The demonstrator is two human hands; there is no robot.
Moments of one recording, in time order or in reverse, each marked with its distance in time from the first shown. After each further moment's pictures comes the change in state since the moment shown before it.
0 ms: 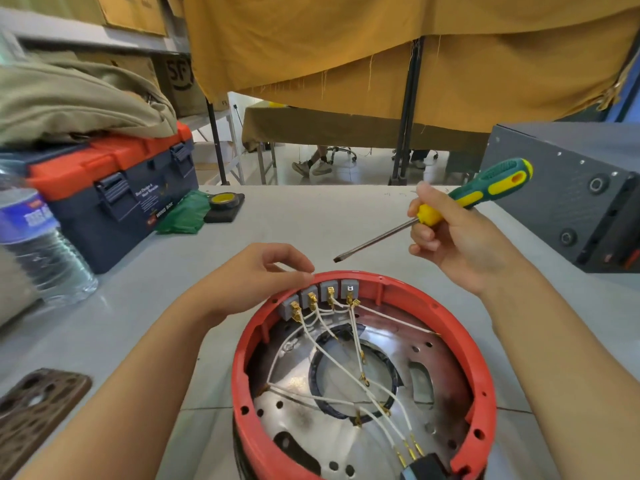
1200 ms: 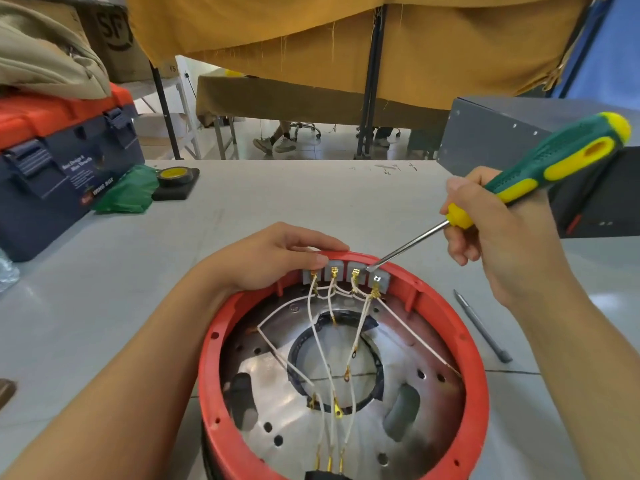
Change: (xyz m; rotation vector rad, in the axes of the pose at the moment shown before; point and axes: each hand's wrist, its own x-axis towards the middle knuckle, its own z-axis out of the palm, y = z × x) left_hand 0.040 0.009 0.040 -0.086 -0.344 0.227; right_hand -0.058 -0.004 -0.021 -0.345 0.255 -0.463
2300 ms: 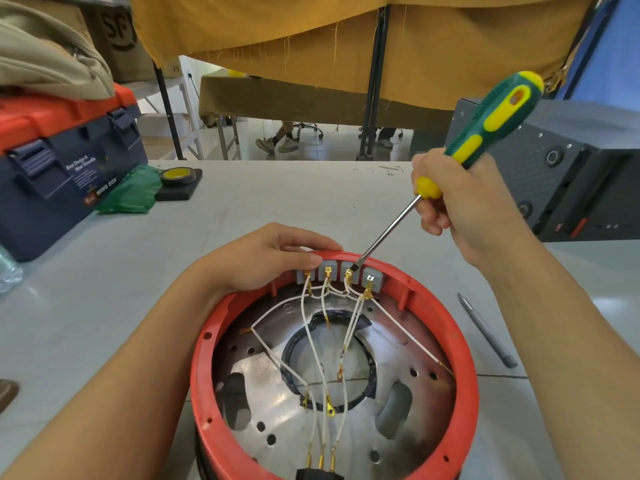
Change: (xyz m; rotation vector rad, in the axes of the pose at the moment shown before) left_hand -0.005 -0.003 -0.008 0.054 0.026 -0.015; right_hand 0.037 0.000 0.024 -0.046 -0.089 0.129
